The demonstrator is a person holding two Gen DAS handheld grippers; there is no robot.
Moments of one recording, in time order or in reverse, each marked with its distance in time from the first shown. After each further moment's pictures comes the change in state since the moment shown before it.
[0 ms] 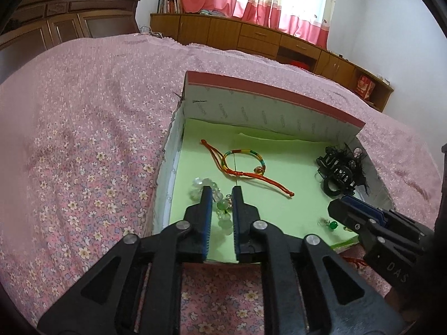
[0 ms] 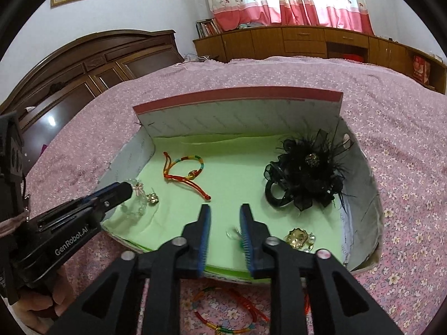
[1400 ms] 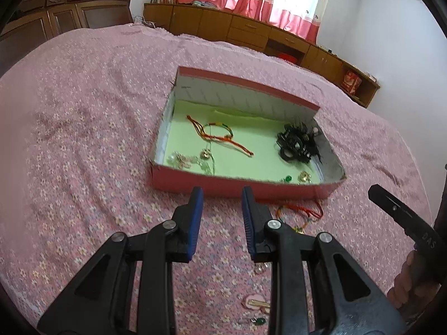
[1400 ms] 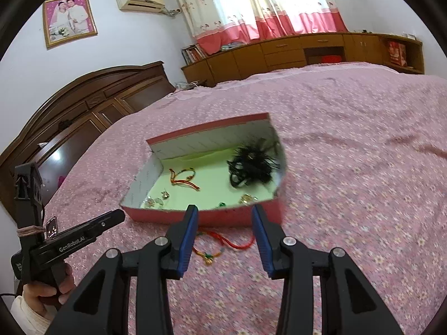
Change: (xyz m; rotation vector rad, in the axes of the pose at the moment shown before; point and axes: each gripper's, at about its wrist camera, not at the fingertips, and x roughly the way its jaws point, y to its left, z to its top) left arm -0.073 -0.014 -0.028 -0.011 0.072 -0.070; right arm -0.125 -0.038 -0.035 0.141 -0.108 0.010
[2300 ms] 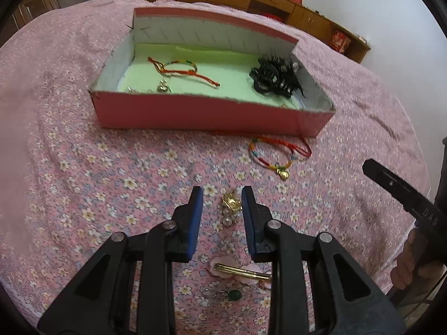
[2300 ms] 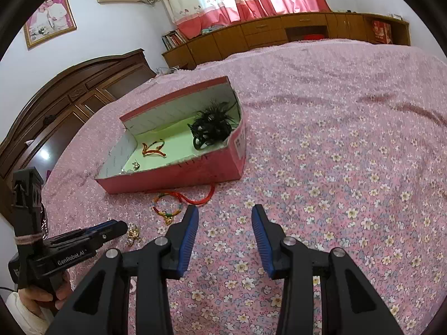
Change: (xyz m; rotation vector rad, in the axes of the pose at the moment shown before) left arm 0.032 -0.033 -0.044 0.077 0.200 -0.048; right arm -0.006 -0.040 -0.038 0.064 0.096 -0.056
